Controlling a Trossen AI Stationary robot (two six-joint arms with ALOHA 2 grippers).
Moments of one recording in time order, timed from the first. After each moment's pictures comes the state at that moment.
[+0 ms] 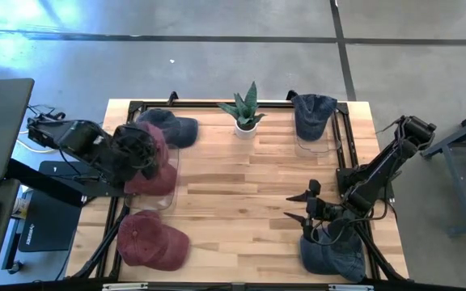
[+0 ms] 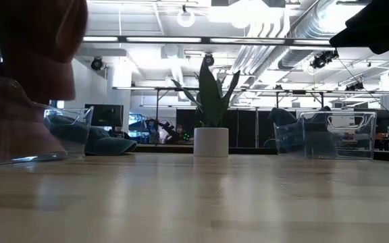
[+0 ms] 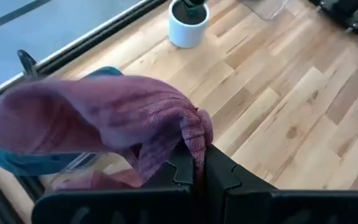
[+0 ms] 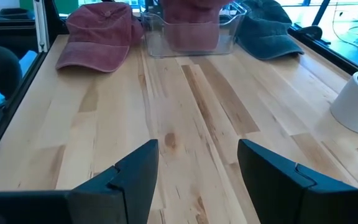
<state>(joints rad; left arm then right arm) -0.44 1.07 1.50 -1.57 -0.66 -1.16 0.86 1.20 0.59 -0.08 0.95 0.61</state>
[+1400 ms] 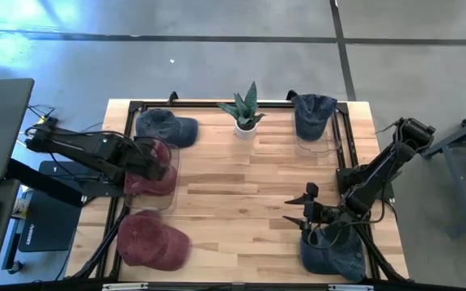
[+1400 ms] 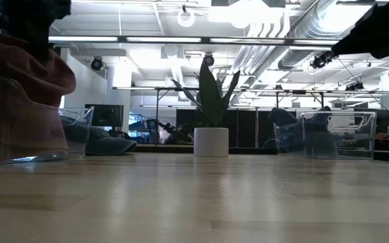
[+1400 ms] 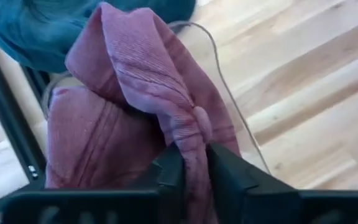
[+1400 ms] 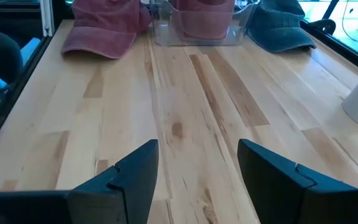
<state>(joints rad) -0.27 0.97 1.05 -1.45 -0.41 -1.33 0.86 1.26 0.59 -0.05 0.92 0.59</state>
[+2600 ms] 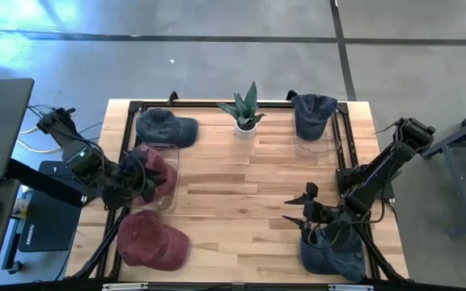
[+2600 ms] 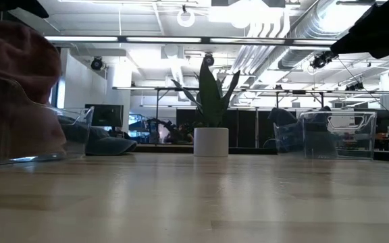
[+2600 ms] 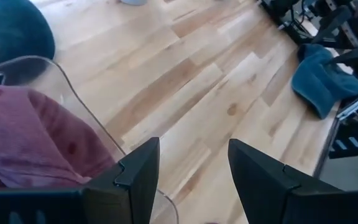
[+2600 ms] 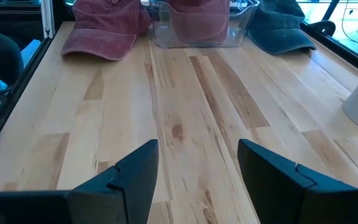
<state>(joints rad) -0.75 0.89 1.06 -1.20 -0.72 -1.50 0.85 1.26 0.59 -0.04 0.92 0.59</state>
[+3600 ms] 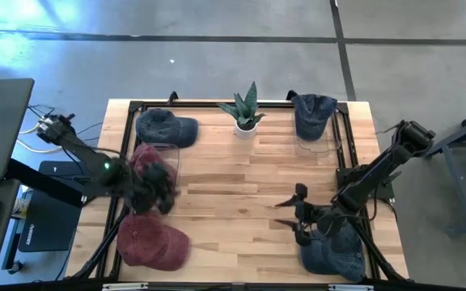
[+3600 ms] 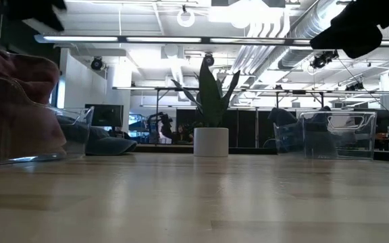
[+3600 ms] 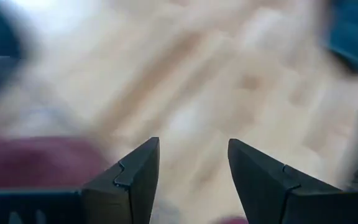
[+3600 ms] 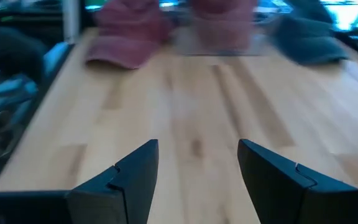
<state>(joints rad) -0.62 1.05 1.04 -1.01 -0.55 -1.22 0.75 1.30 0.59 0.16 0.76 0.42</state>
